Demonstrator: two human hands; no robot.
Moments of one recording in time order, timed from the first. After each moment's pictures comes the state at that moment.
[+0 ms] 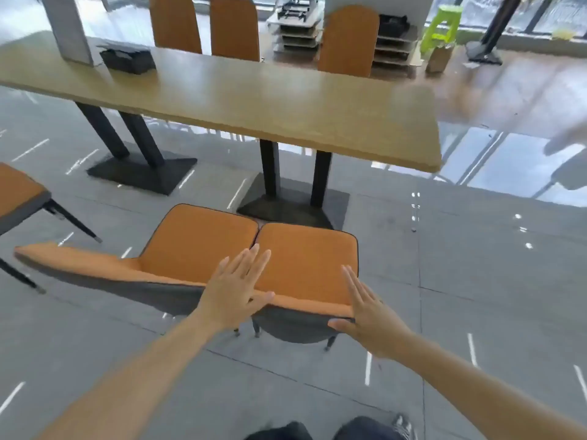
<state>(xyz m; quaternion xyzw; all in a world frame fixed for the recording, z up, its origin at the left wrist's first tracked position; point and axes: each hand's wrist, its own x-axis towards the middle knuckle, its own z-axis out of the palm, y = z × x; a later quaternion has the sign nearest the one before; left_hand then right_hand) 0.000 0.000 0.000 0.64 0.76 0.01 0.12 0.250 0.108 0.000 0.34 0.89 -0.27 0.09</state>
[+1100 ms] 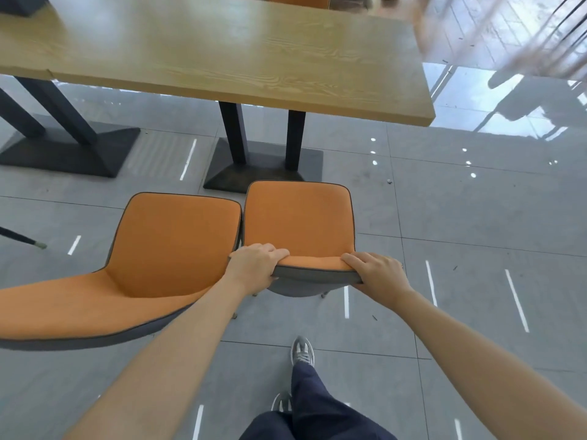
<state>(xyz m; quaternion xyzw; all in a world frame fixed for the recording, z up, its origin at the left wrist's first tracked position) -0.074 0.098 -0.054 0.74 0.64 -0.03 0.18 0.177 0.157 -0.040 0.36 0.93 -0.01 -0.02</state>
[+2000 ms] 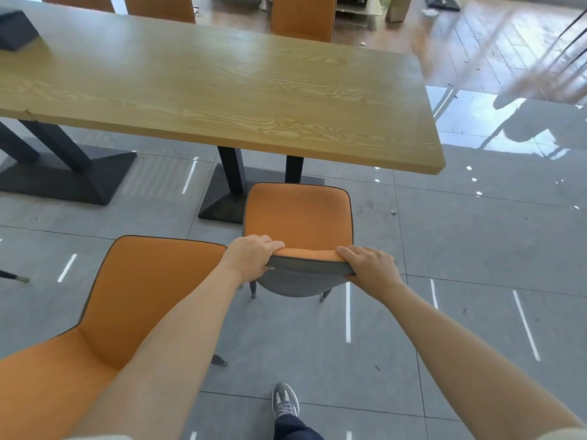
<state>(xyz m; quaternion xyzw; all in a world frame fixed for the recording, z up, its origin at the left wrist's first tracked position) -0.123 0.271 -0.055 0.75 0.64 -0.03 0.15 0.132 0.332 -0.055 0.39 0.92 -0.05 0.02</state>
